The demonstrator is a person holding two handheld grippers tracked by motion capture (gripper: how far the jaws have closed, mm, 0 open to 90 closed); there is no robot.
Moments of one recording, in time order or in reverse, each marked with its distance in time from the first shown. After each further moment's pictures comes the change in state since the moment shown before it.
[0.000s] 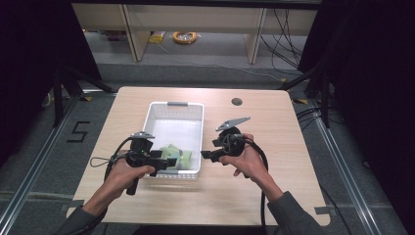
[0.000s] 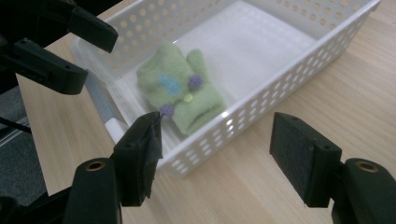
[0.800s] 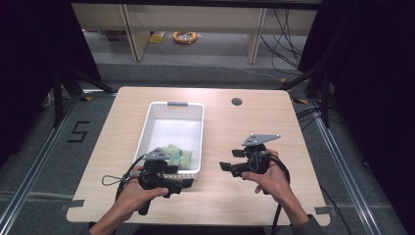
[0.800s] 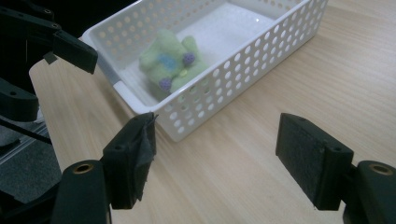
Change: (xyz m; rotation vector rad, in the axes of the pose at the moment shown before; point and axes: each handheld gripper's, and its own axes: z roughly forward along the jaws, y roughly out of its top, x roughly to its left) left arm -0.057 -0.027 0.006 -0.049 -0.135 0.072; right arm -0.005 -0.055 -0.046 -0.082 0.016 0.043
